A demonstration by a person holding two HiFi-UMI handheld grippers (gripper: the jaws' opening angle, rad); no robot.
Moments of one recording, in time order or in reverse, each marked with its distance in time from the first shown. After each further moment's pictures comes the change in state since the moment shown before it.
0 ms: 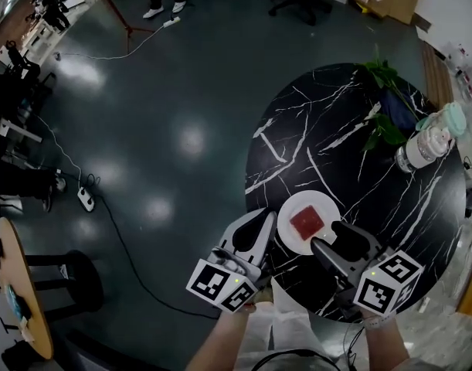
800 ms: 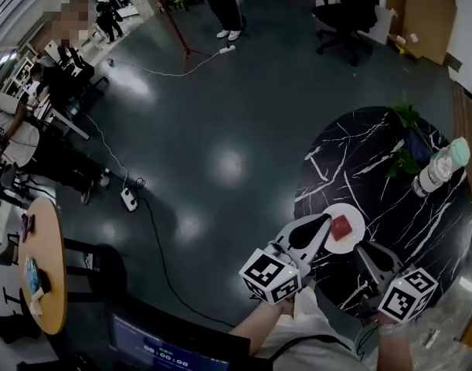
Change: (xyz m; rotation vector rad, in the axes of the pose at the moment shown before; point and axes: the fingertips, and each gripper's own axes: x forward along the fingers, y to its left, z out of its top) left arm -0.019 -0.083 0.072 0.053 0.003 -0.137; right arm -0.064 0.077 0.032 -0.007 -0.121 0.054
